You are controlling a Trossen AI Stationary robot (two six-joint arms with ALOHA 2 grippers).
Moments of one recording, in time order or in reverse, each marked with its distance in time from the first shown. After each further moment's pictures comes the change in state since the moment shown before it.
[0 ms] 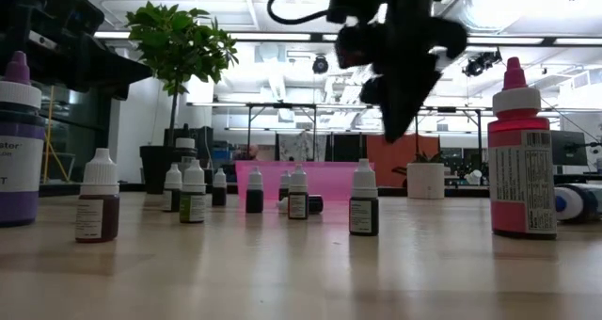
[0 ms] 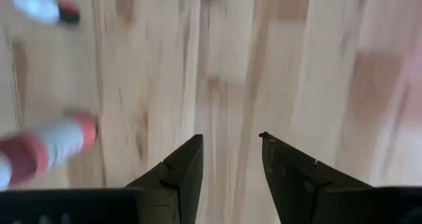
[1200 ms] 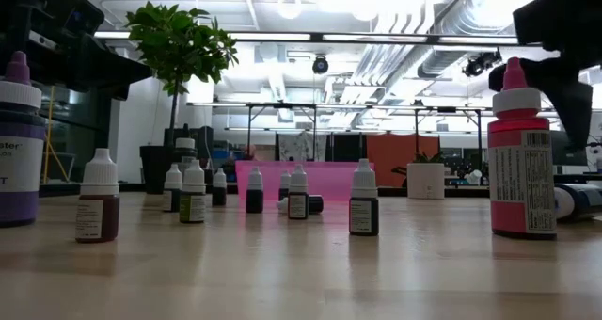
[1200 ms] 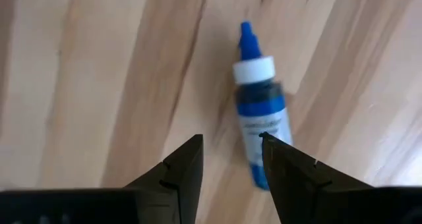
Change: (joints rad) left arm 0.000 0.000 0.000 0.000 -0.001 0.000; right arm 0.466 -0.454 -0.534 0.065 0.140 0.200
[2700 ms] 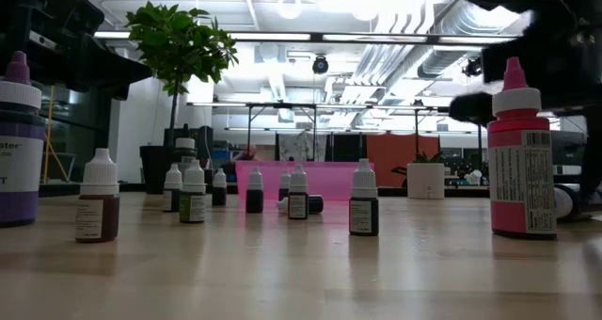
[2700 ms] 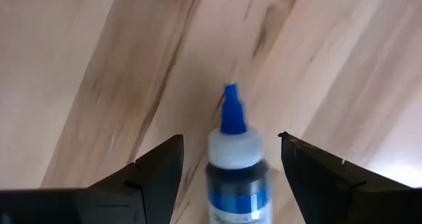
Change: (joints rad) left arm 0.000 0.000 0.000 0.000 0.000 0.000; right arm -0.058 0.185 -0.042 0.260 0.022 -0.210
